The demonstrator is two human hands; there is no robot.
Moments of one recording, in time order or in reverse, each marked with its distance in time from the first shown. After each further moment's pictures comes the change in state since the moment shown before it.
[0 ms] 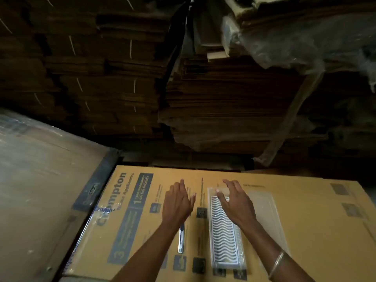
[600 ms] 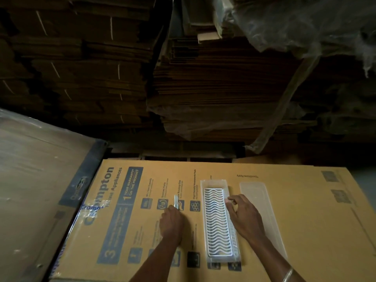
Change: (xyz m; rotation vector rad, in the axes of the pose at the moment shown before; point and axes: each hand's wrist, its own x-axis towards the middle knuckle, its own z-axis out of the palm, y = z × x) left_hand -0.036 -0.002 0.091 -0.070 -0.344 -0.294; right_hand -0.034 0.062 0.018 -0.001 0.010 0.117
